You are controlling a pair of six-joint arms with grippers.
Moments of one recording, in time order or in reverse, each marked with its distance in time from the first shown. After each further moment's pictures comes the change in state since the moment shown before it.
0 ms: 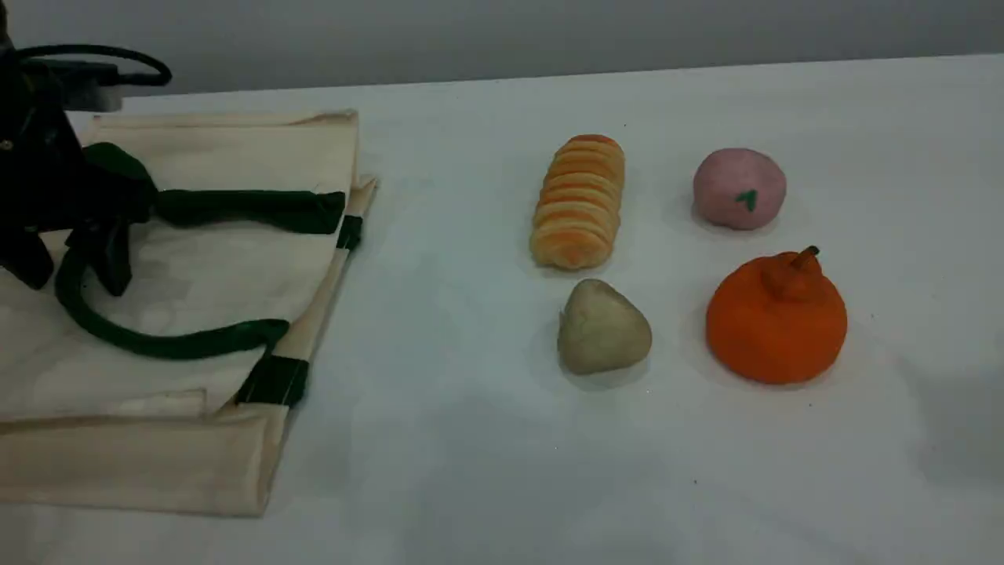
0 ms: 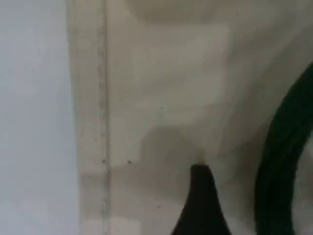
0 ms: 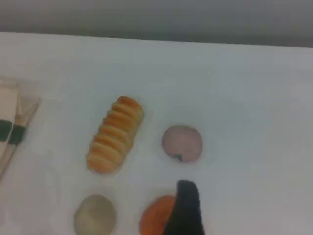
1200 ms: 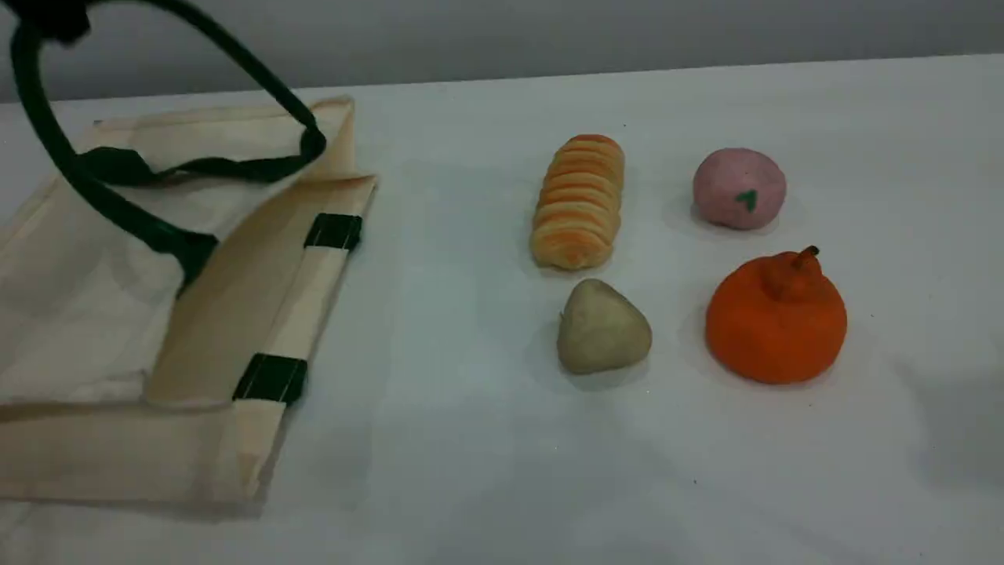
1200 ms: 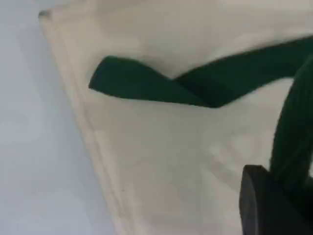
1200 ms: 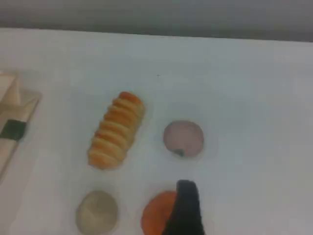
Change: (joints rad) left arm 0.000 -0.105 -0.542 -0.266 0.571 0.535; right arm 0.000 0.000 0.000 0.003 0.014 0.002
